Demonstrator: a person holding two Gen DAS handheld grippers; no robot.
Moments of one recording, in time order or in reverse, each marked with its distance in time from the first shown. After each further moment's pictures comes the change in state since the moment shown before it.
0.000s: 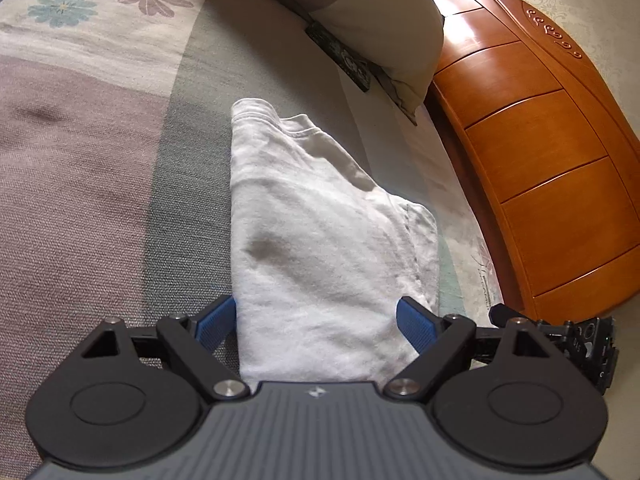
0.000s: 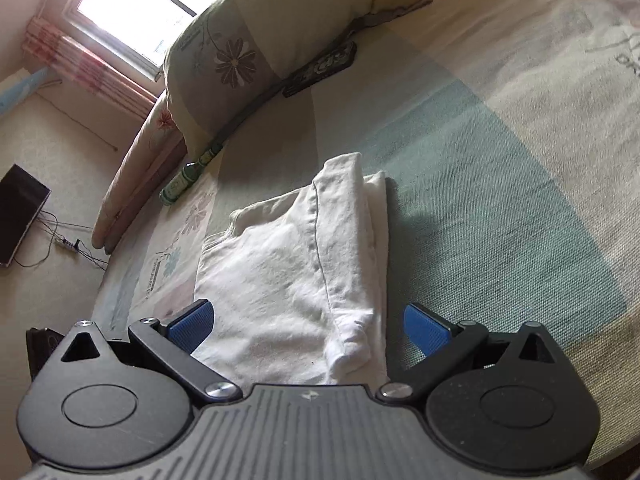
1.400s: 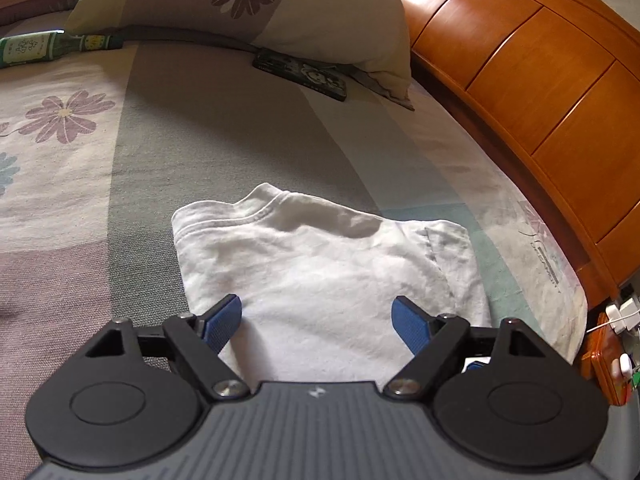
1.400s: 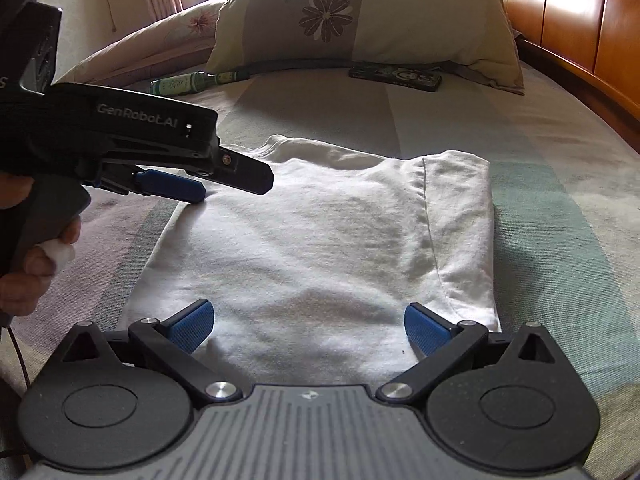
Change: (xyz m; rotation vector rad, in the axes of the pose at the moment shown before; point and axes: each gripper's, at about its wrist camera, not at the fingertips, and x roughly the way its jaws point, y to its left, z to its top) left arm 0.041 -0.052 0.046 0.339 -0.030 0.187; right arm 0.081 0.110 -0.081 -0.583 -0.074 -0.420
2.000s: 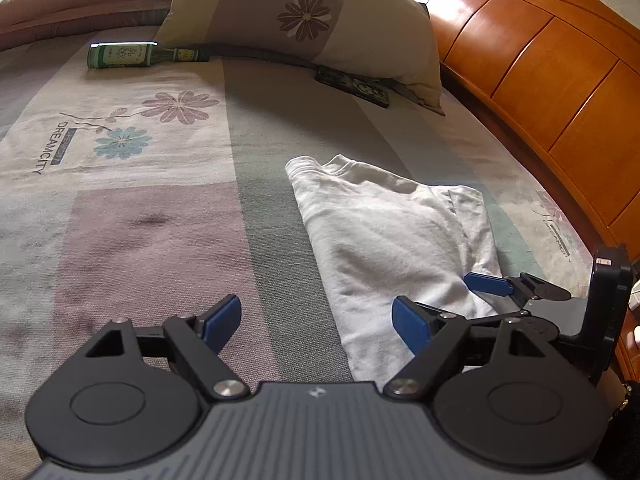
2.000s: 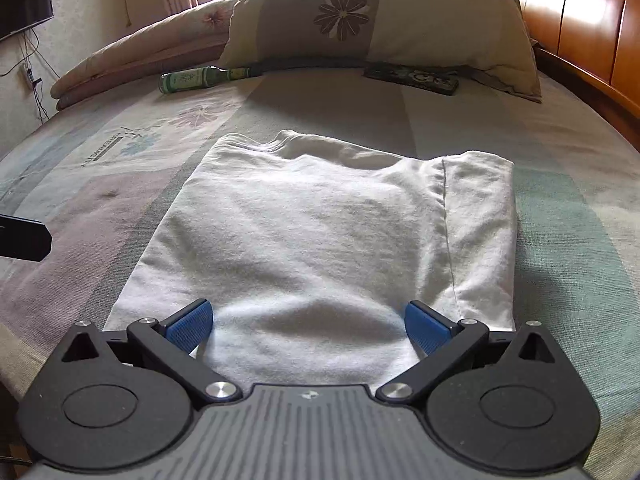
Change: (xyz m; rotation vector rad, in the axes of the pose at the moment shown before) left arm -0.107 0.012 -0.062 0.015 -0.047 0.133; right arm 0.021 0.006 -0.004 -0.050 -0.008 0.034
